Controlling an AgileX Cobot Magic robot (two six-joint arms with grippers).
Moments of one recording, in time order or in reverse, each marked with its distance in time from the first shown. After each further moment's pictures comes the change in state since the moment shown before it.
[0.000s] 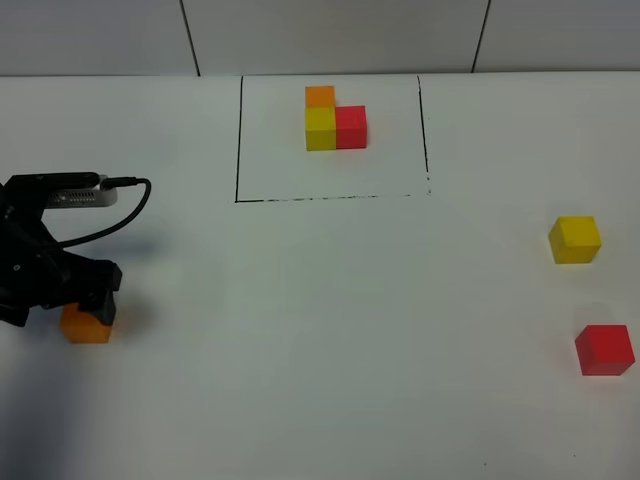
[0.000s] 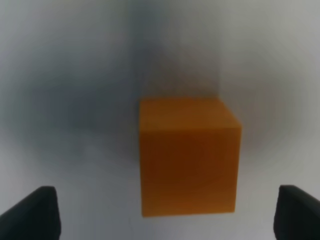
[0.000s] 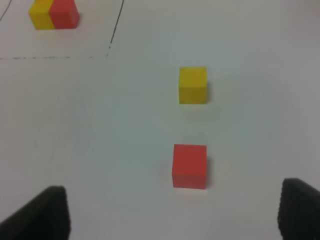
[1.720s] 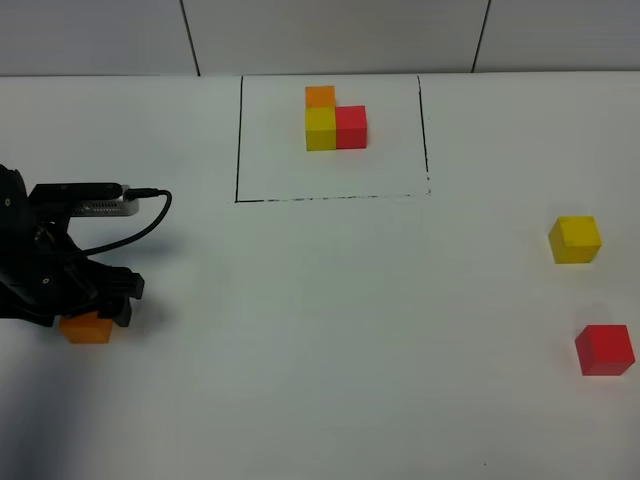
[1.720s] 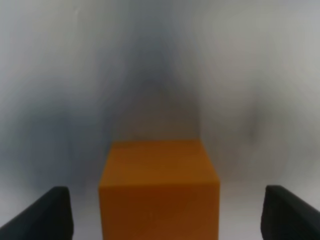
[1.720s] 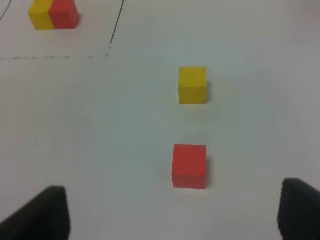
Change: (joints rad) left arm -0.057 0.045 0.053 0.027 -0.173 -0.060; right arm 0.000 0.000 0.000 0.000 0.000 0.000
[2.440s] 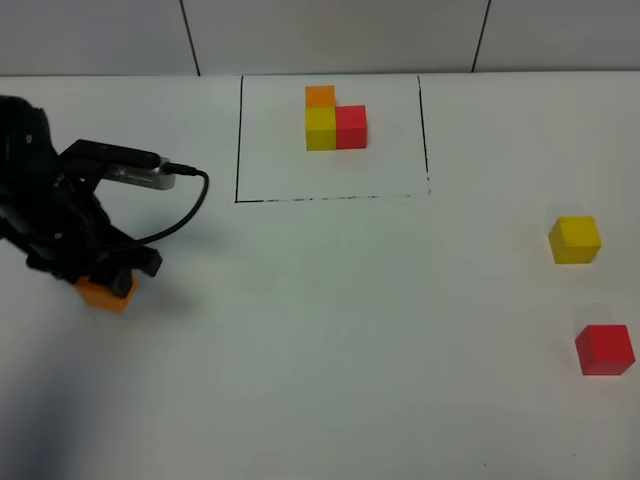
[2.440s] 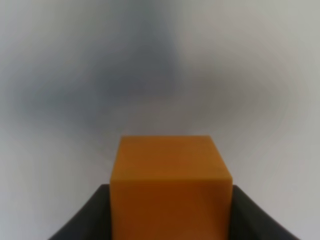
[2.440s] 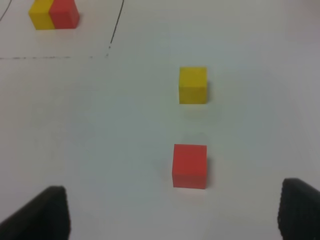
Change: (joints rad) left arm -0.082 0.001 -0.201 0.011 0.256 0.150; right arm 0.000 0.000 0.000 0.000 0.000 0.000
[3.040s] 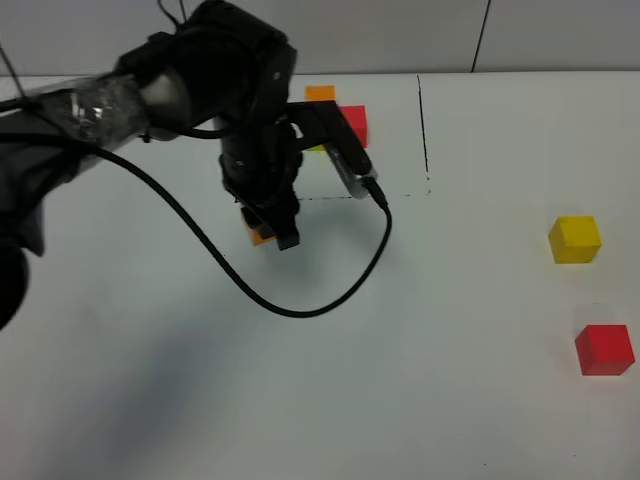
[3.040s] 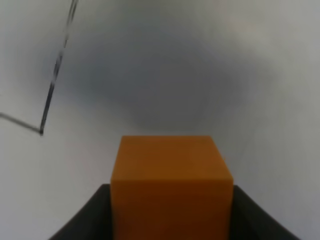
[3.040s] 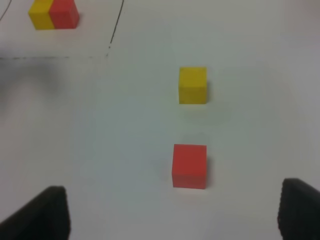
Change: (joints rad) left arm -0.389 0.394 -0.703 0.143 0.310 0.453; right arm 0.000 0.000 0.000 0.000 0.000 0.000
